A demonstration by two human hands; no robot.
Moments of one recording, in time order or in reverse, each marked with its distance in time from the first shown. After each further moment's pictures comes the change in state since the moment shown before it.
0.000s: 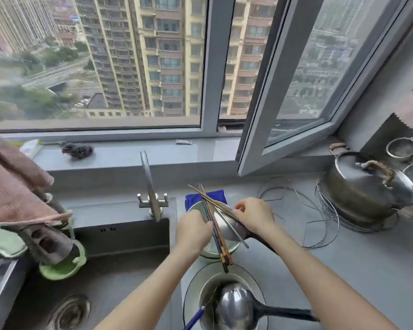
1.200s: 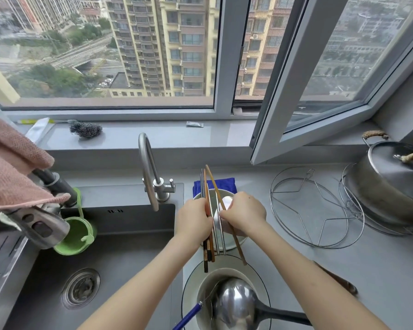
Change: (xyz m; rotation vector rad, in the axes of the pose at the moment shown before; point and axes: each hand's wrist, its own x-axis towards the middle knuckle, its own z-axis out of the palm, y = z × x) left_hand 0.004 0.003 0.000 0.146 0.057 0.075; right_hand 0.006 -0.028 0.022 0.040 -0.143 -0.001
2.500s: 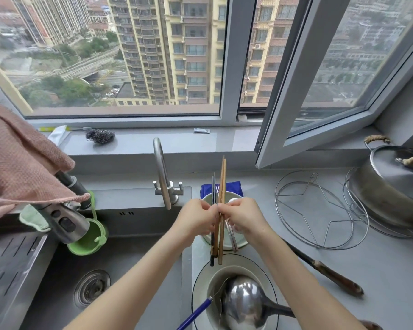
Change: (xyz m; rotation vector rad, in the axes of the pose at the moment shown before) left_hand -0.018 0.002 -0.043 -0.454 -0.279 -0.204; right_hand -0.040 -0.019 -0.010 0.895 -0.134 0.063
